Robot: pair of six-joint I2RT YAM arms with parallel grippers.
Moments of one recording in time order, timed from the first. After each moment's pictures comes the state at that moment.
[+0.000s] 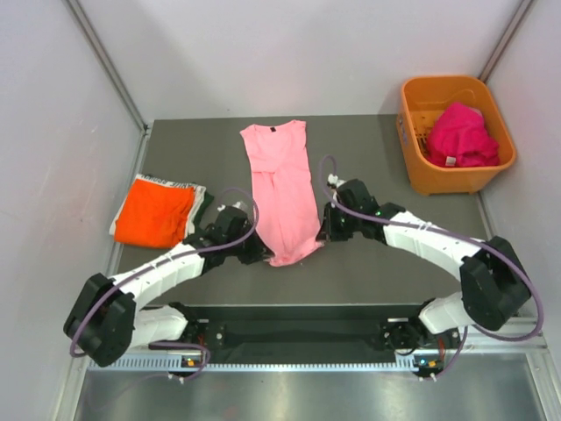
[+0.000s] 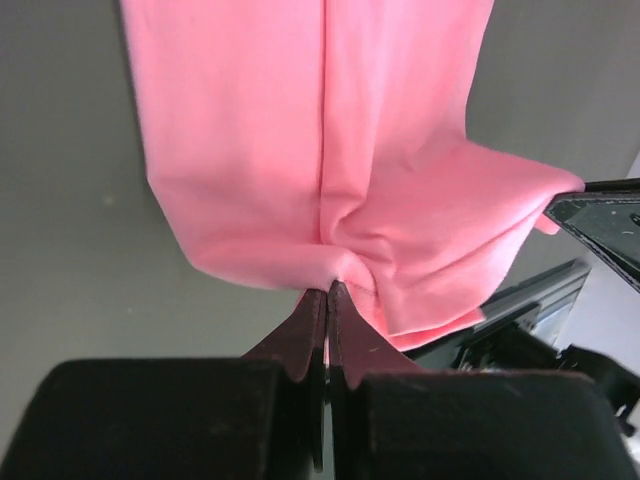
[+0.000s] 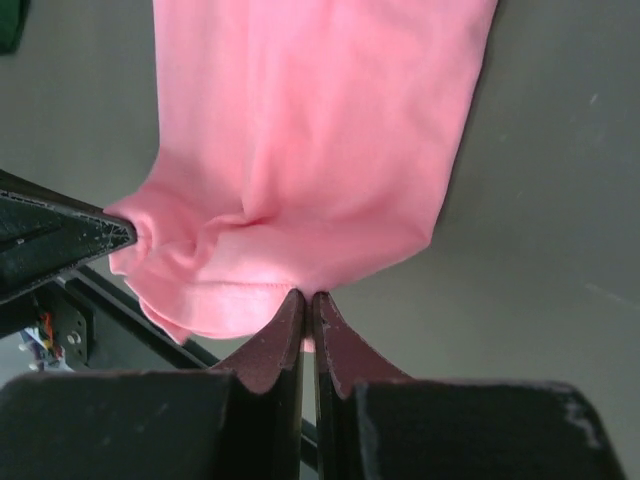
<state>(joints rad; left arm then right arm) -0.62 1.18 0.57 -0.22 0.18 -1.02 0.66 1.40 0.85 -0.33 -0.21 0.56</state>
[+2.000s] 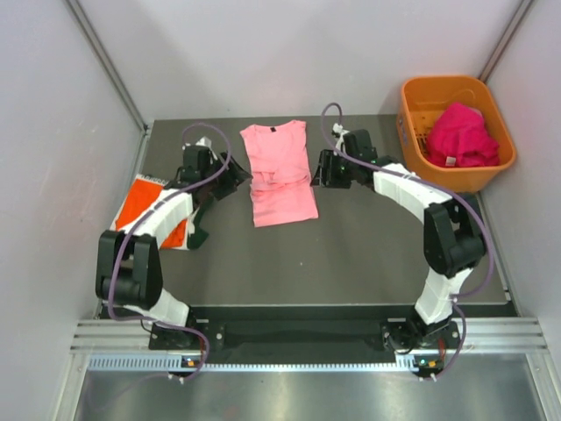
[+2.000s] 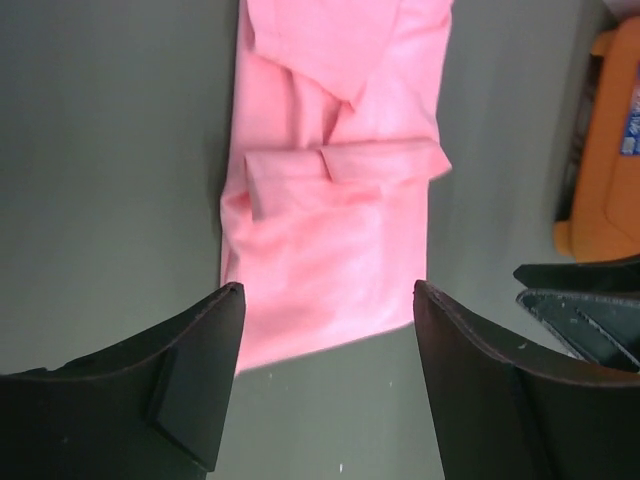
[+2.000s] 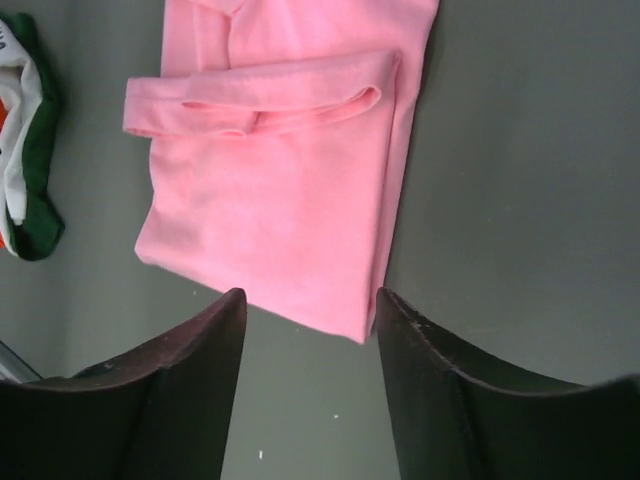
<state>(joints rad) -0.17 1.59 1.08 -0.14 0.25 -0.75 0.41 1.84 1.37 -0.31 -0.28 0.41</state>
